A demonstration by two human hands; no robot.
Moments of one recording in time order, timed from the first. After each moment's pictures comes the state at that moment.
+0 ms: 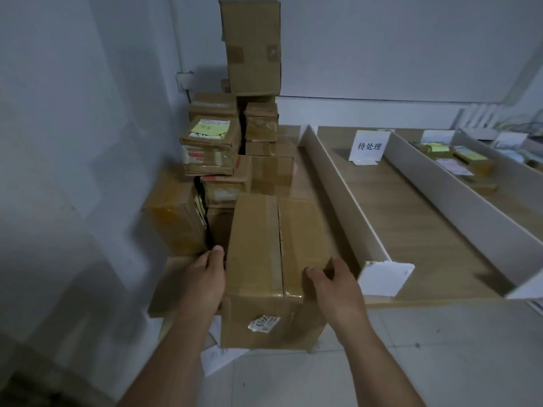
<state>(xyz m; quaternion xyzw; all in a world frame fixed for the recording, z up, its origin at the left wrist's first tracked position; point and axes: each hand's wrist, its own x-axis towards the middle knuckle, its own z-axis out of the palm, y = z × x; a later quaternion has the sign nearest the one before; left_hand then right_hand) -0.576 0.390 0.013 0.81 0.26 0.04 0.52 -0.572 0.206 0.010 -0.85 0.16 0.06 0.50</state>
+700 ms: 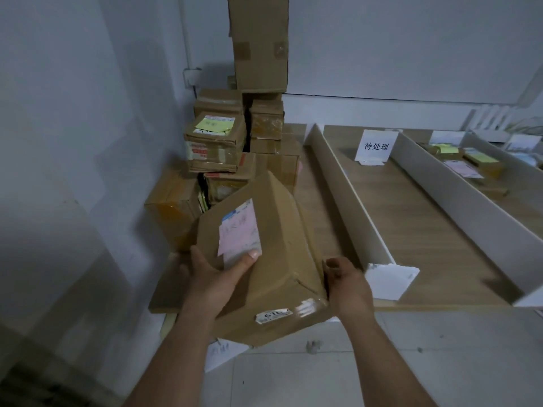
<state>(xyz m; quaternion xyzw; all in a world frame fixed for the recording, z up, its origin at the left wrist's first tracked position) -0.578 0.383 0.018 0.80 0.32 -0.04 0.51 -0.535 0.180 -0.031 -0.92 0.14 0.04 0.36</state>
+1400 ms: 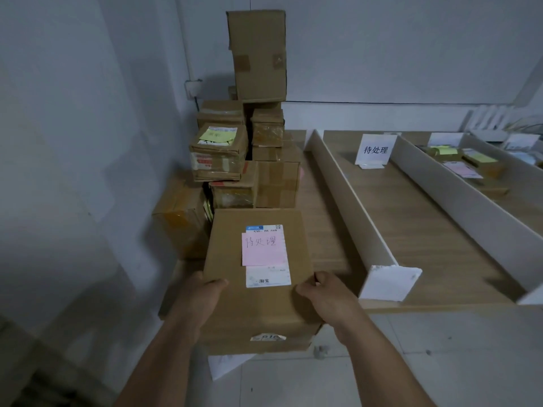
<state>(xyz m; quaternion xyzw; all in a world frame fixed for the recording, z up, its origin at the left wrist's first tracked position) -0.582 0.423 -0.010 0.84 0.30 -0.05 0.46 -0.561 0.212 -0.003 -0.82 0.11 0.17 0.53</state>
